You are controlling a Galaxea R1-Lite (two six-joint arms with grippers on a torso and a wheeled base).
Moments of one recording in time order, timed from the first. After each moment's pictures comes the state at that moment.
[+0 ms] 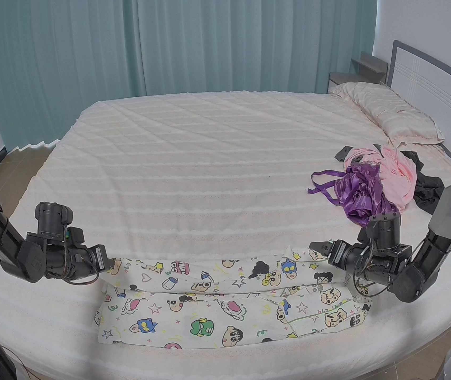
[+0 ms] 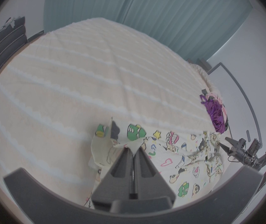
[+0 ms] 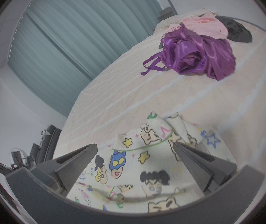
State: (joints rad) left arm -0.01 1.94 -0.63 -0.50 -0.27 -0.35; right arm 0.31 2.13 -0.55 -1.05 0.04 0.67
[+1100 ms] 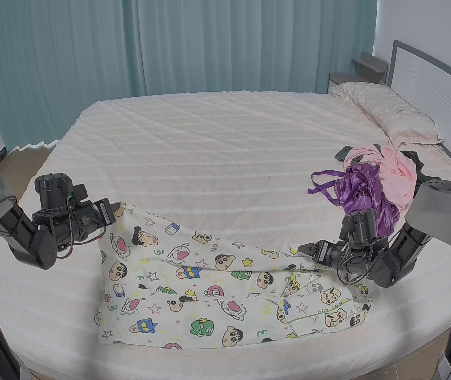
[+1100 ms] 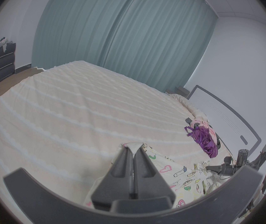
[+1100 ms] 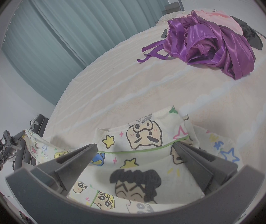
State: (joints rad) left arm -0.01 2.05 -0.79 -0.91 -0.28 -0.35; right arm 0.31 2.29 -0.82 -0.81 0.01 0.57
